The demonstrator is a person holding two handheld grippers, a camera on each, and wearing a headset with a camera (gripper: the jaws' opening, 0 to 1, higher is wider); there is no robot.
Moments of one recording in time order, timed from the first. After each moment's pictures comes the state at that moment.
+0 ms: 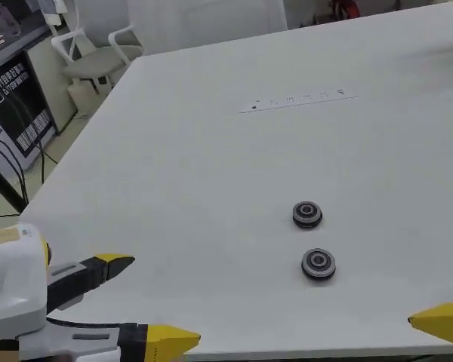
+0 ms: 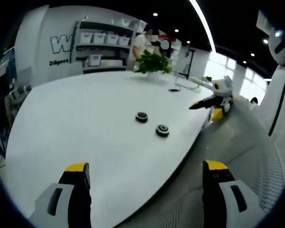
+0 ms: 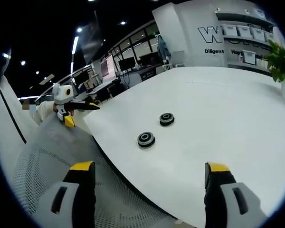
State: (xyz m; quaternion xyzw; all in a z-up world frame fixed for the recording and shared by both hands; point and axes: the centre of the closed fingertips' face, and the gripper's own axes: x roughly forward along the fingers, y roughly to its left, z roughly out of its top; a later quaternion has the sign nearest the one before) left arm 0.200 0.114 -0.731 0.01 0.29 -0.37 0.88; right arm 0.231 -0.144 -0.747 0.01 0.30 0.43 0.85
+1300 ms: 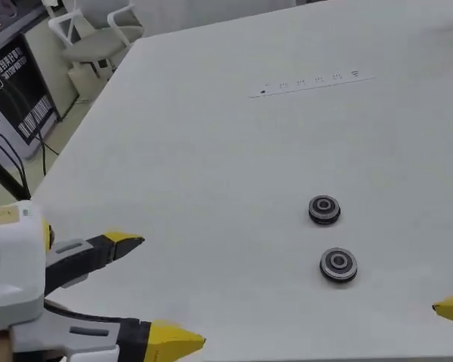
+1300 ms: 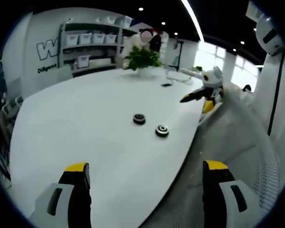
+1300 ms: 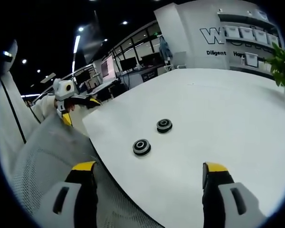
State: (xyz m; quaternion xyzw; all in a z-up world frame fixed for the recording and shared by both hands) left arm 0.220 0.118 -0.714 0.07 0.29 -0.41 0.86; right arm 0.255 -0.138 -0.739 0.00 0.29 0.44 0.85
